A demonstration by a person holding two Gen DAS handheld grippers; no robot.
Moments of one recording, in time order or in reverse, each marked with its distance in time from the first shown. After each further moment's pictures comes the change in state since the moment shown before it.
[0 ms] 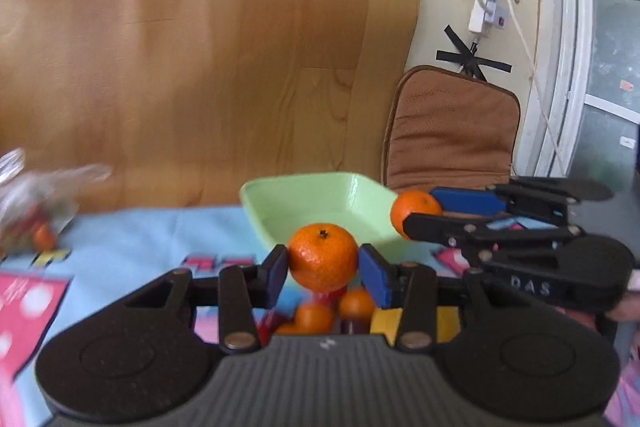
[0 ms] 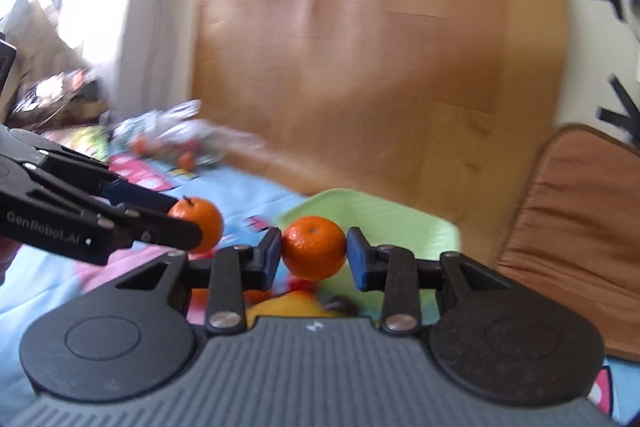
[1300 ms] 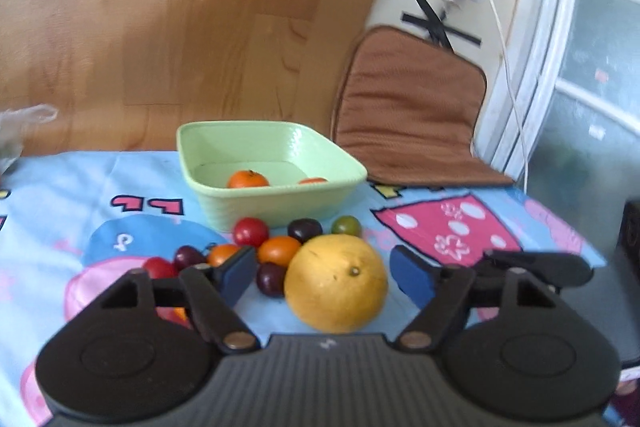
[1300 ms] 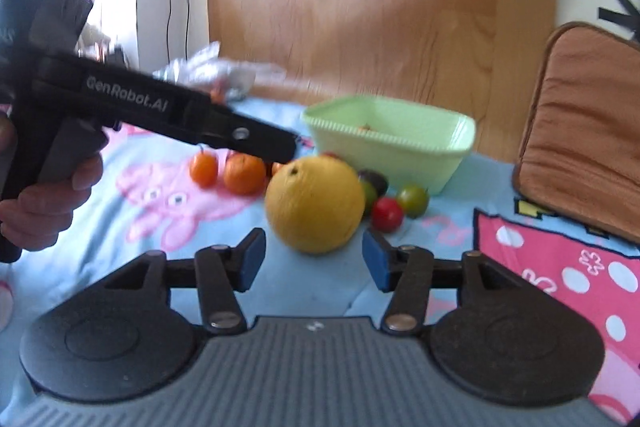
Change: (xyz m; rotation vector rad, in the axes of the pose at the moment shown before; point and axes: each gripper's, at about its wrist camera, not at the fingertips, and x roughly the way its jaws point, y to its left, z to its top) left arm 0.008 -0.033 -0.038 -0.049 0.103 -0.106; right arm -0.028 0.026 -0.059 0.047 0.205 0.131
